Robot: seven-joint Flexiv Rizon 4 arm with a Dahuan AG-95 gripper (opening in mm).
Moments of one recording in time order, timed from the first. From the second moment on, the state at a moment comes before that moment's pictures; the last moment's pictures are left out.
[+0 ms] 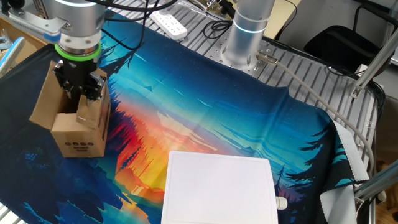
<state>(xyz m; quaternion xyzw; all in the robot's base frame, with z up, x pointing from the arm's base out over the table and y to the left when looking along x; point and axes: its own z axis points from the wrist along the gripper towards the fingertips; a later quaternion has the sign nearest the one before) 0.627 -0.230 0.157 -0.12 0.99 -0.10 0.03</state>
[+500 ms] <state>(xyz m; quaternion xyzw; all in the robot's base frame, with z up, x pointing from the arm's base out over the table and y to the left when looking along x) 0.631 -0.232 0.145 -0.12 0.99 -0.10 0.03</state>
